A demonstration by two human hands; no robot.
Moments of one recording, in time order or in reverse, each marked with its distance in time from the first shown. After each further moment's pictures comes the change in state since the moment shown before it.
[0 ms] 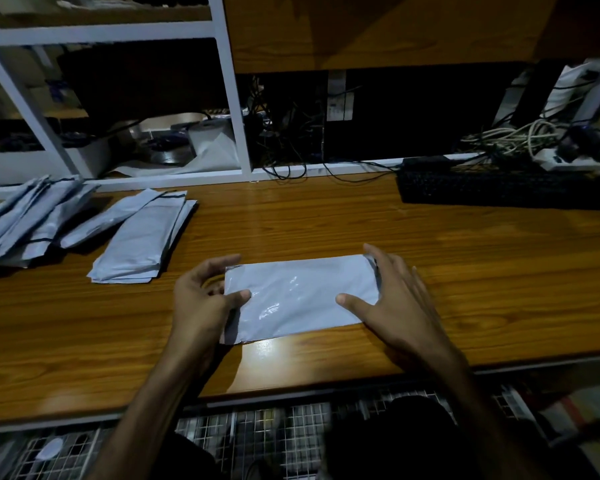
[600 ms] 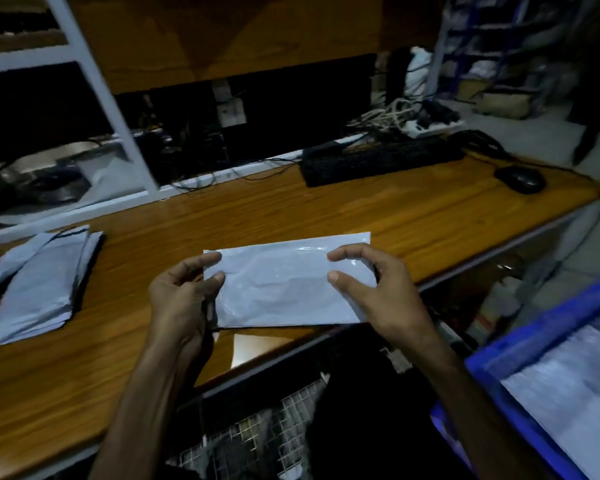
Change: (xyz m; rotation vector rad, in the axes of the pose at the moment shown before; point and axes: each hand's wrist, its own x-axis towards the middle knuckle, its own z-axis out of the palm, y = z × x) left_hand -0.023 0.025 0.063 -0.287 -0.195 -0.158; right_hand -0.100 -0.009 -0.066 0.596 0.293 0.055
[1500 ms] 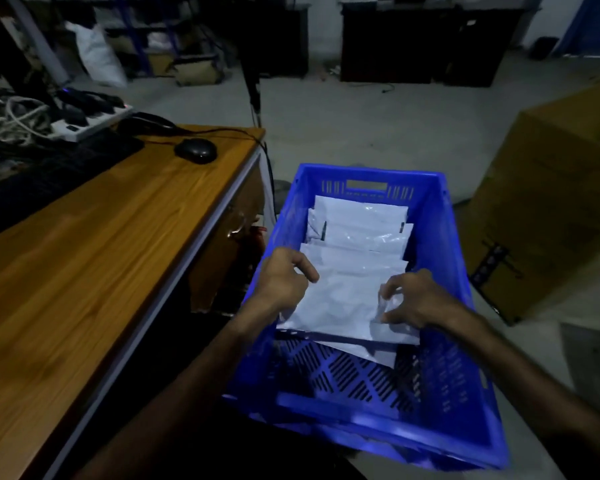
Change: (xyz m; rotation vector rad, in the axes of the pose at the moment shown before) left_hand -0.161 -0.199 0.364 0.926 -1.346 0.264; right_hand -0.236 0.096 -0.302 -0.668 0.352 1.216
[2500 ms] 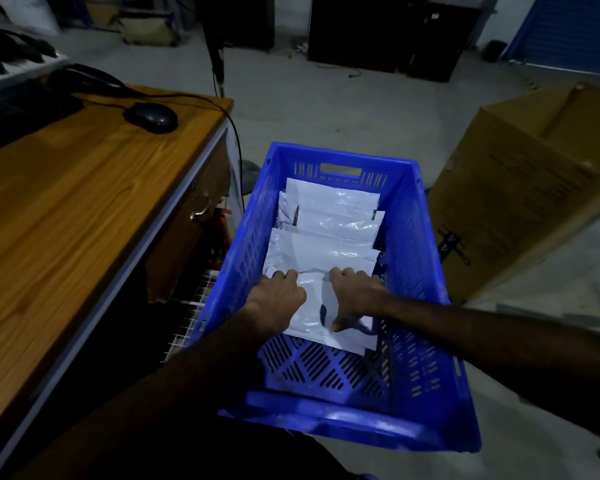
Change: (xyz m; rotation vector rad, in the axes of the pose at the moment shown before) left_hand 0.011 -0.035 0.057 1.228 -0.398 0.494; right_hand 0.043 -0.039 0.045 -0.683 -0.117 -0.050
